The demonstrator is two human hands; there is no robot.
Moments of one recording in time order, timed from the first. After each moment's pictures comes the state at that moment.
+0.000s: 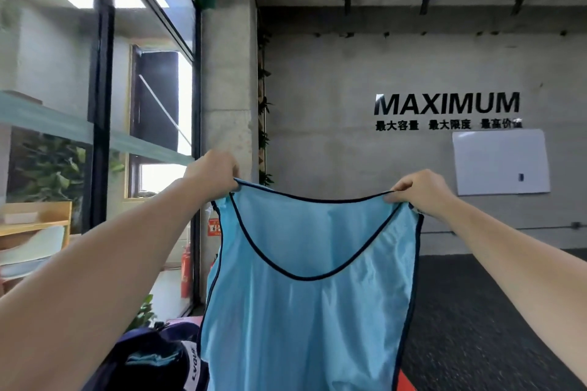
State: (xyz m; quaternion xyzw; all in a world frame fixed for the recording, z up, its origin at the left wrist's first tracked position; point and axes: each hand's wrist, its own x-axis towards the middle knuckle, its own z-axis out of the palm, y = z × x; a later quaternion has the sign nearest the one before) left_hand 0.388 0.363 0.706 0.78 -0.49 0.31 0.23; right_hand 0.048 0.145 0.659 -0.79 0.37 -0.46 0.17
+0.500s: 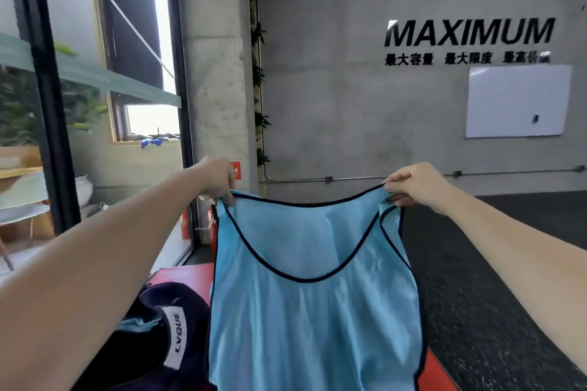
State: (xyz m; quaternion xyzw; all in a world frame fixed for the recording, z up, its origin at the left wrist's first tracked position) left_hand 0.482 0.218 0.622 0.85 -0.52 0.07 0.09; right_hand 0.150 -0.003 0.571 -0.75 0.39 -0.40 0.35
